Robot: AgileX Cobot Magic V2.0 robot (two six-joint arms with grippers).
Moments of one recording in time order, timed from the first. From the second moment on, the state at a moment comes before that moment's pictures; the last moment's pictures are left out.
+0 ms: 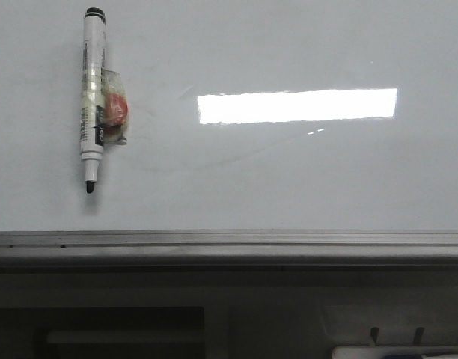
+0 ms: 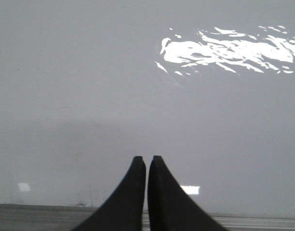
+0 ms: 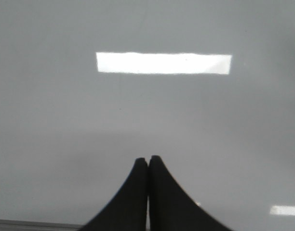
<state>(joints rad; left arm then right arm) -0.01 0.00 0.00 -0.01 0.21 -0.02 -0.01 -0.01 0.01 -0.15 0.13 0.04</state>
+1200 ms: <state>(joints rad) -0.01 0.24 -0.26 0.04 0.31 -0.02 -0.01 0.38 -0.18 0.01 0.26 0.04</state>
